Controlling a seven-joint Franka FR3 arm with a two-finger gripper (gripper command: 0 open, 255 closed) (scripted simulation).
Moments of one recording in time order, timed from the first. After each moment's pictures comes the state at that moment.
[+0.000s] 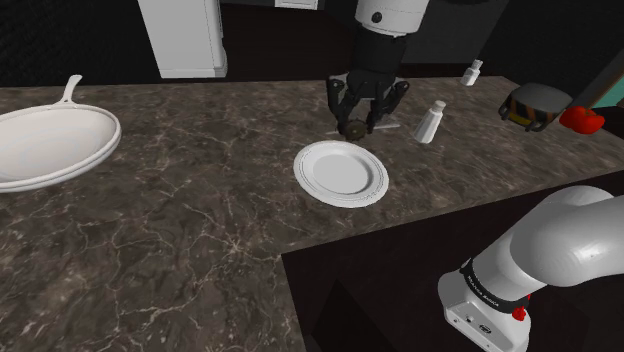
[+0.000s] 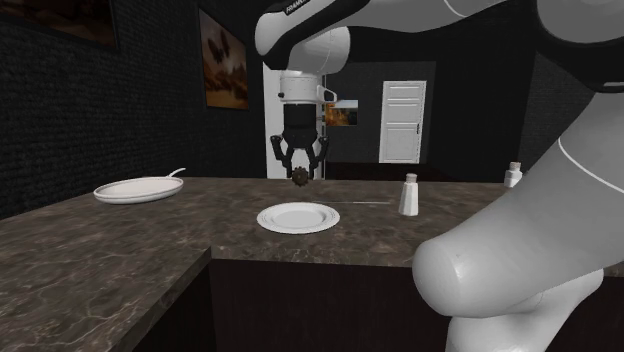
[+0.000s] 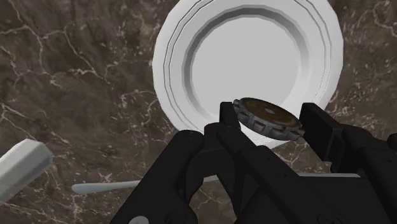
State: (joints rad) arm -0.08 -0.54 0.48 -2.18 0.24 1.70 0.76
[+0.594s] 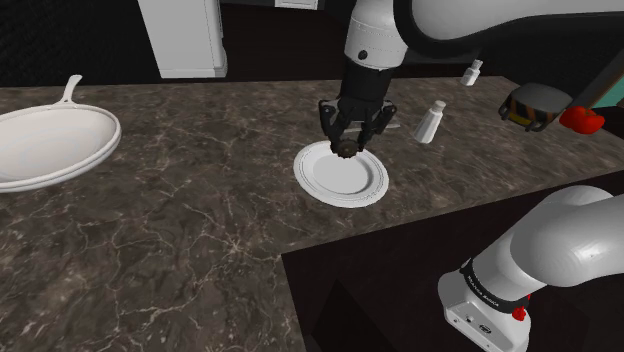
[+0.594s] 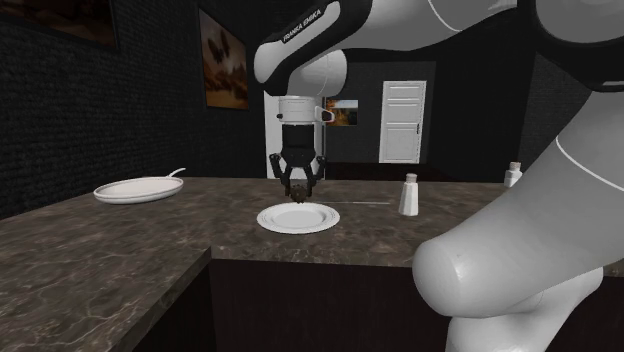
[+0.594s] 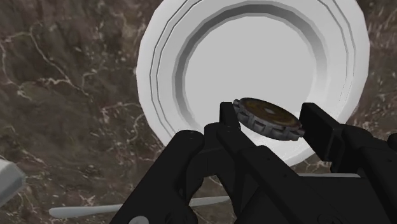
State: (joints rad) arm -0.08 -0.53 0.51 -2.28 0.26 1.81 0.76
